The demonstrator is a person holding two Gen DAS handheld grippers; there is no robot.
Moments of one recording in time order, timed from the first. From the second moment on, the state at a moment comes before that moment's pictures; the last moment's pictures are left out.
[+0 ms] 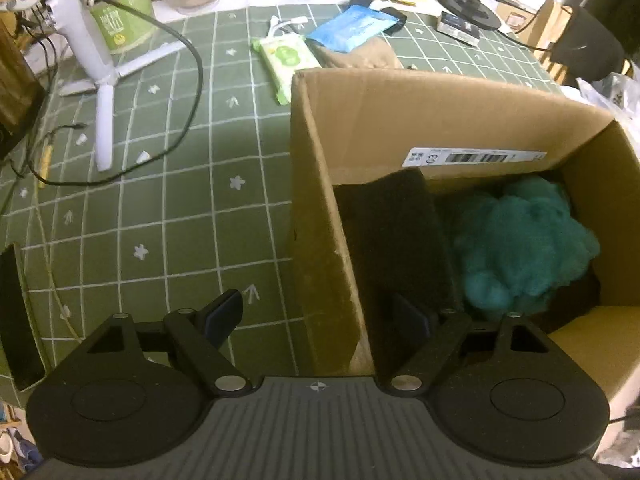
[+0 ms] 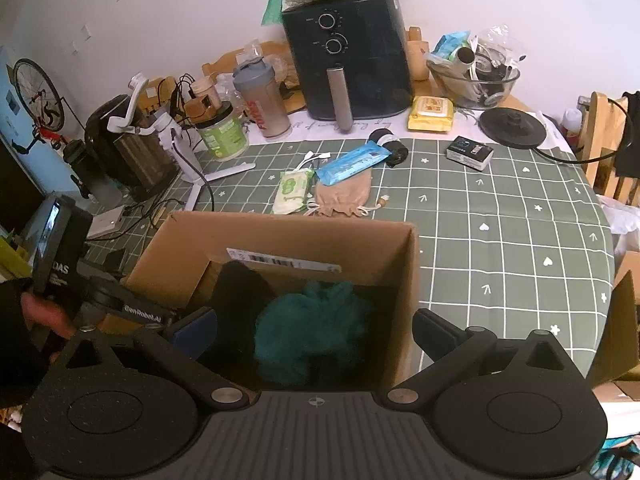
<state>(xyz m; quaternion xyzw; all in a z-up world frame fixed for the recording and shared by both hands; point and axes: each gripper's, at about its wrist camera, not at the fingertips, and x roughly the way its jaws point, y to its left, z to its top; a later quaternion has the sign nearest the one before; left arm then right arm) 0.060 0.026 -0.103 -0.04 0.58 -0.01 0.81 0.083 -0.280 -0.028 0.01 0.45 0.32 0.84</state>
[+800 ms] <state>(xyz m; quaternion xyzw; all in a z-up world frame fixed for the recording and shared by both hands) 0.083 0.029 -0.052 -0.08 0.54 -0.03 0.84 0.134 -0.287 -0.022 0.01 0.44 0.32 0.84</state>
